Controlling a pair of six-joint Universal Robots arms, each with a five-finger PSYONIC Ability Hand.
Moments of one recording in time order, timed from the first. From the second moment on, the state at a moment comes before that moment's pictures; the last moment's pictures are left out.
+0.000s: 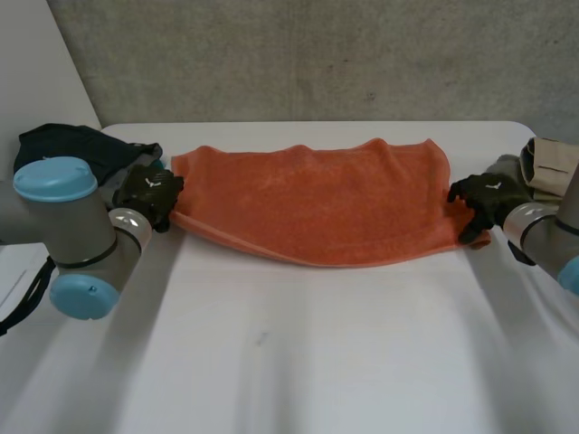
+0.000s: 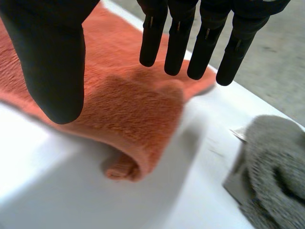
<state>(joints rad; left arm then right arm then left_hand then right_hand) 4.43 -2.24 -1.36 3.41 -1.53 3.66 1.63 -0.76 1.14 -0.02 1.26 2.75 1.16 1.20 1.19 1.20 1.00 0.53 0.52 0.52 0.51 0.32</state>
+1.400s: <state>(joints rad) 4.50 -2.07 -1.52 3.06 -1.52 3.75 1.58 -0.97 1.38 0.19 1.28 2.21 1.15 1.20 1.19 1.19 0.99 1.08 1.17 1.18 1.19 0.99</state>
